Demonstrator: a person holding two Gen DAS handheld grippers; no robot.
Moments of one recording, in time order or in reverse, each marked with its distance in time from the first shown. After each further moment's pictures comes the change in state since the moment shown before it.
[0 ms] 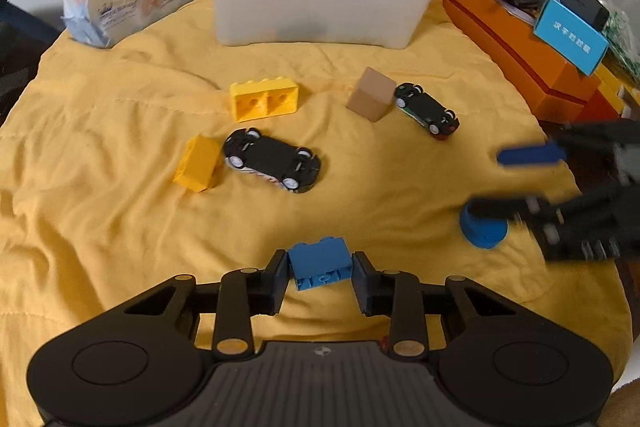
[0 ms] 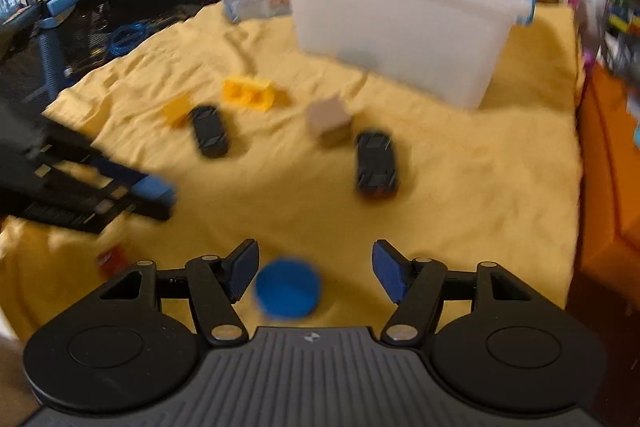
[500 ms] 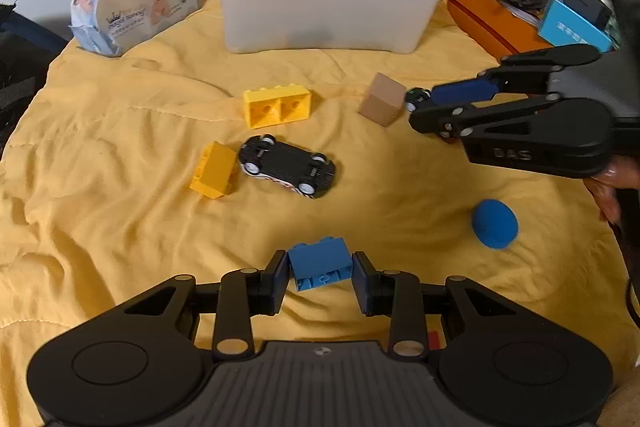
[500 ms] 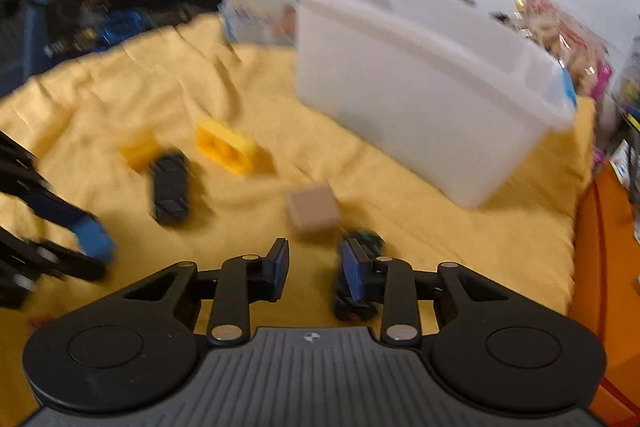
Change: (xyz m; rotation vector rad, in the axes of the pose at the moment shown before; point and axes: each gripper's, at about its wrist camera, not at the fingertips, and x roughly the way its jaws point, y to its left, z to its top) left arm -0.001 0.006 0.001 0.016 -0.015 0.026; right arm 0.031 0.017 0.044 -0.185 -0.091 -0.035
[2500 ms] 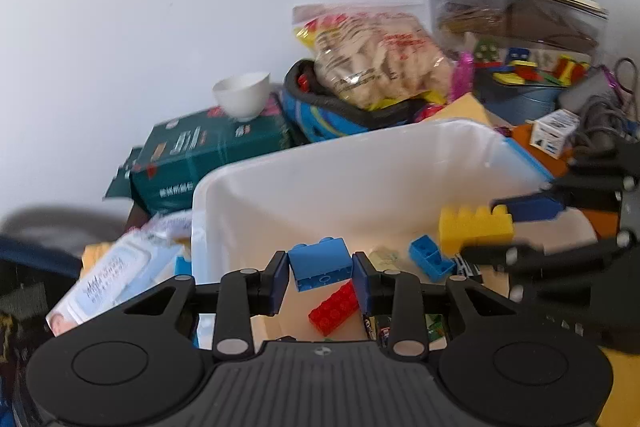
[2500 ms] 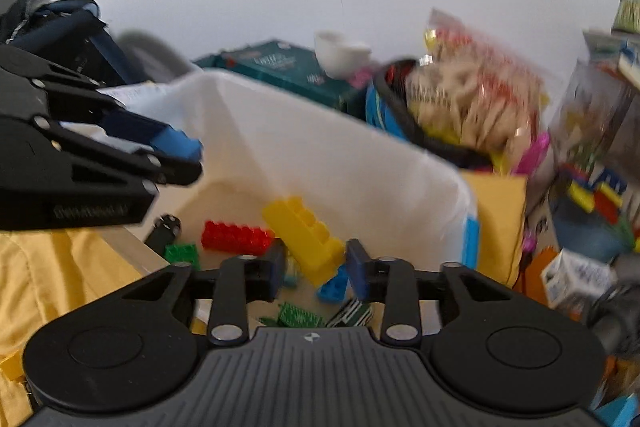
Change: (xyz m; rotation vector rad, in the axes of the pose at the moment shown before) left arm 0.047 0.015 0.250 0.184 -0.297 0.108; right arm 0.053 -0.110 0.117 0.166 -0.004 -0.230
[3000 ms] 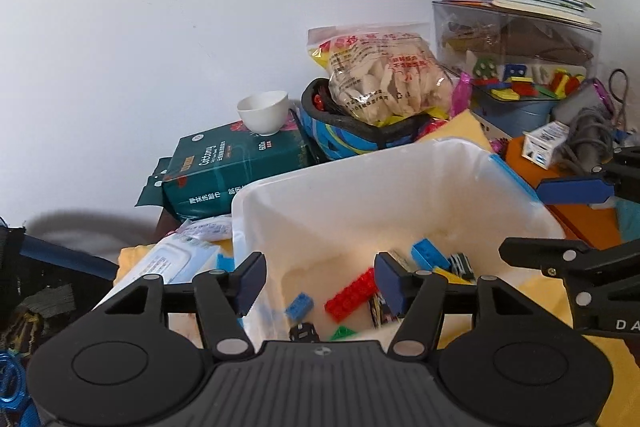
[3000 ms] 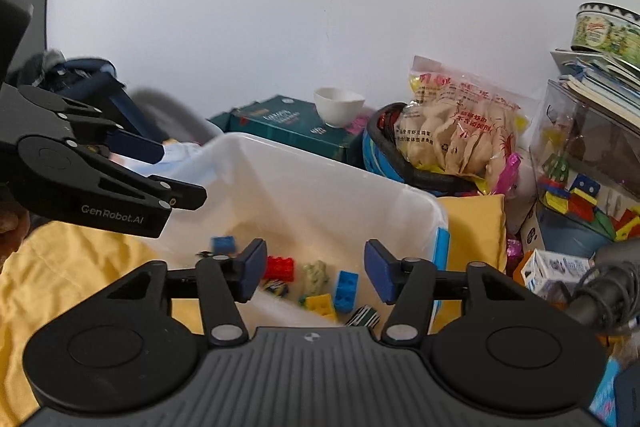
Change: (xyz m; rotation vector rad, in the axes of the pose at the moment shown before) left arm -0.064 -0.001 0.004 0.025 -0.027 0.037; right arm -0.090 0.000 -0.015 0.065 -0.176 0.054
